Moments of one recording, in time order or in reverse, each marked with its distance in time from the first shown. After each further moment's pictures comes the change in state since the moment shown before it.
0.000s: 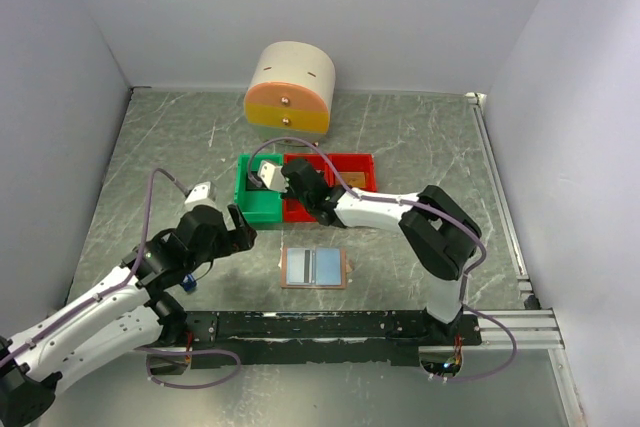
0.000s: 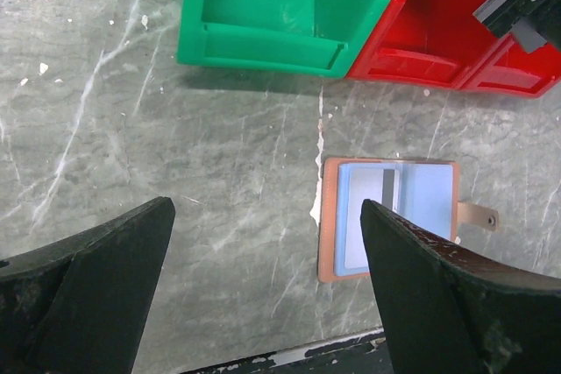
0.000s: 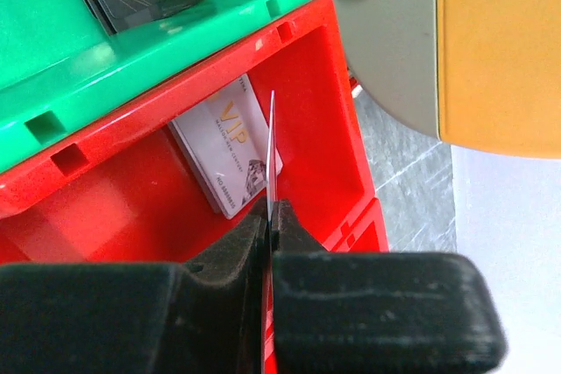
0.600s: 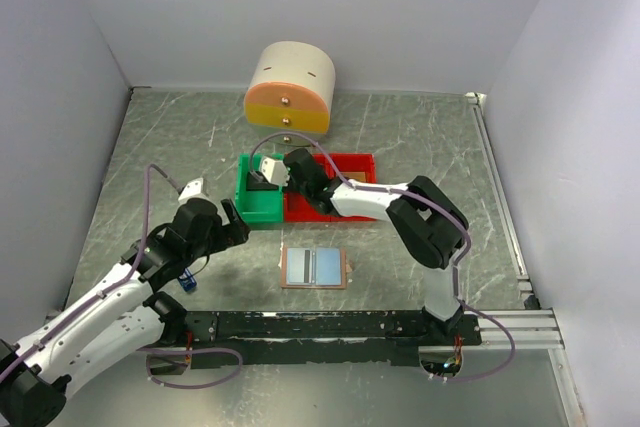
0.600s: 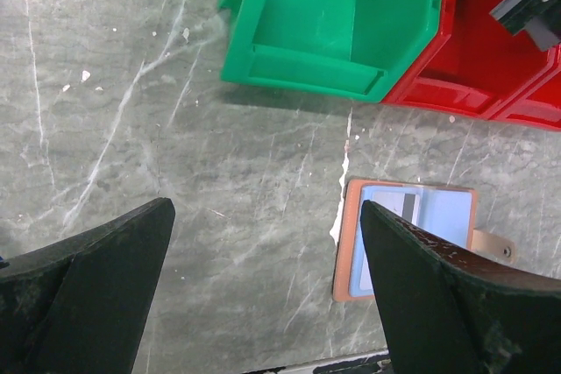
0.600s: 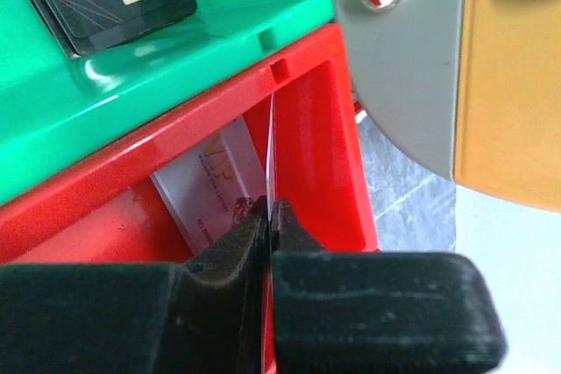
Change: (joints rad) left arm 0.118 0.032 0.000 0.000 0.043 0.025; right arm -0.070 0.101 0.070 0.031 -0.084 -0.080
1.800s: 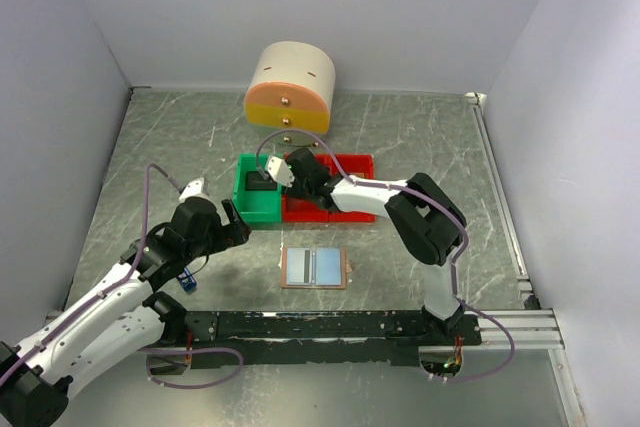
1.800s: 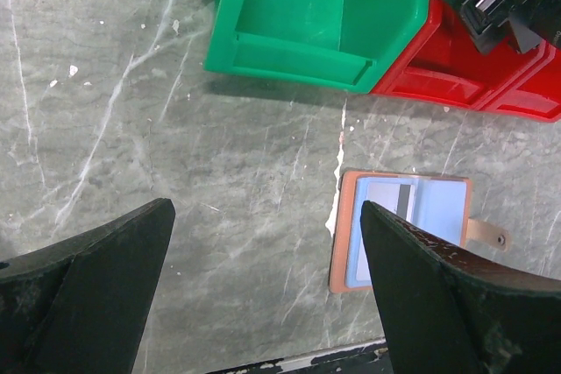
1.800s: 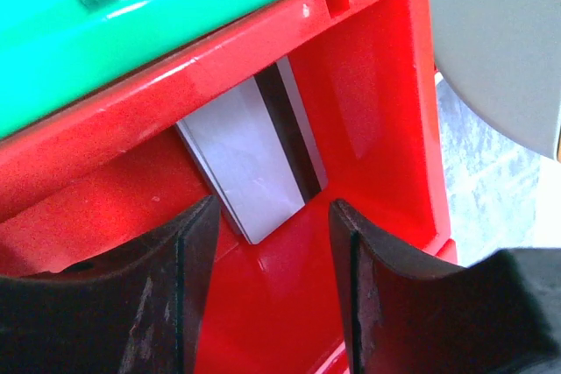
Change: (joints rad) left arm 0.029 -0.003 0.001 -0.001 0.056 0.017; right arm -0.026 0.035 0.035 -0.140 -0.051 0.131
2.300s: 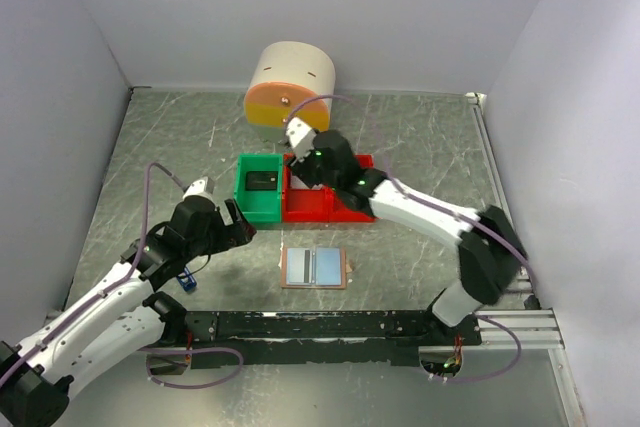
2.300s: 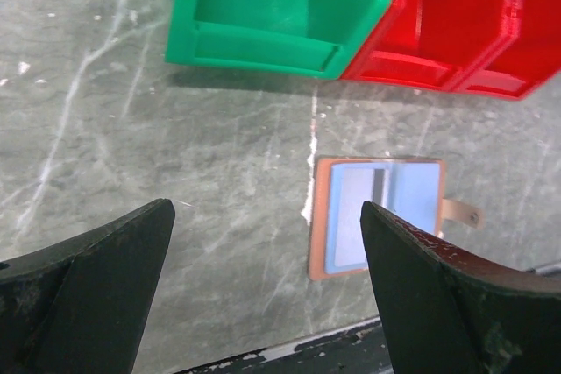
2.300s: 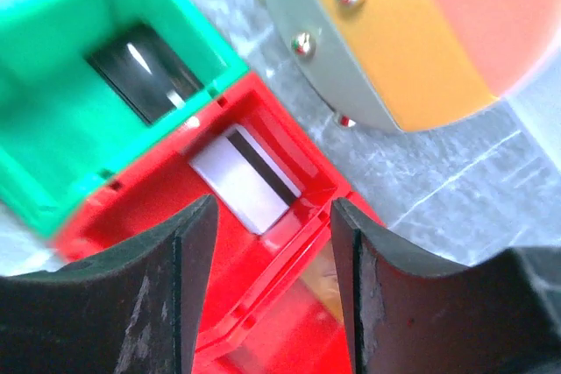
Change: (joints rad) left arm 0.007 0.012 0.000 0.023 0.064 0.003; right arm 0.000 -0.319 -0.064 0.010 -0.093 0.265
